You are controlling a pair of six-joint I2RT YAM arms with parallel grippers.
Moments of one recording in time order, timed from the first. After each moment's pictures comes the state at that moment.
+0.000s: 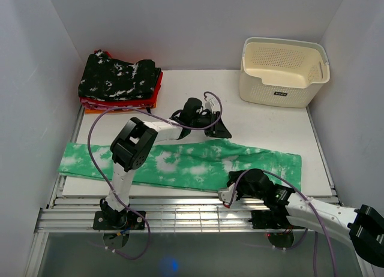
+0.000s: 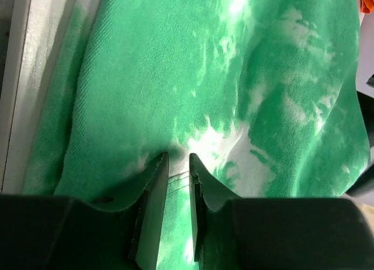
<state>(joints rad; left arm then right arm) -0.67 2.11 1.33 0.37 0.78 -0.78 0.94 0.71 0.03 0.06 -0.05 -1.25</state>
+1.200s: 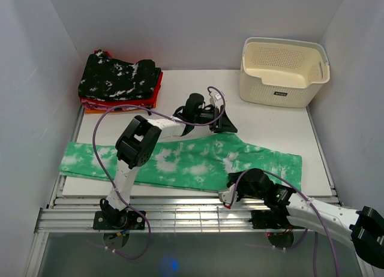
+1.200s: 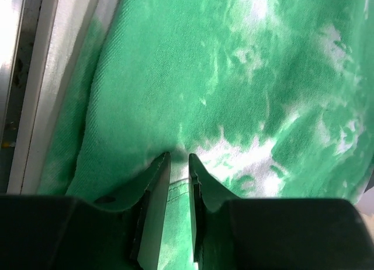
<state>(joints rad) -0.67 2.19 1.44 0.48 0.92 -0.92 0.94 0.69 0.05 0.01 -0.08 -1.23</state>
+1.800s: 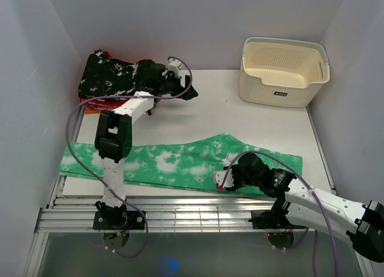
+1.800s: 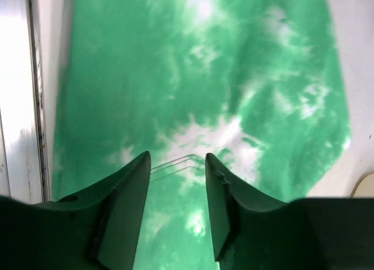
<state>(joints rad) -0.36 2.16 1.70 0.04 0.59 -0.19 0.93 0.78 0.36 -0.36 -0.10 -0.94</state>
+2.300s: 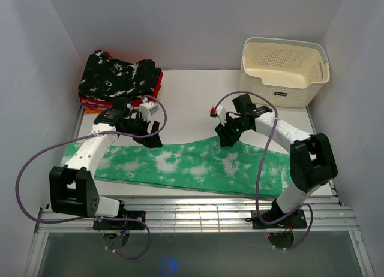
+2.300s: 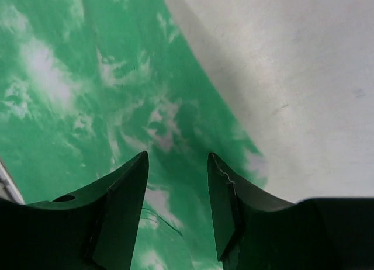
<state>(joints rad) -0.17 1.35 1.09 -0.71 0.65 0.29 0.45 1.60 1.15 -0.61 -0.50 -0.58</state>
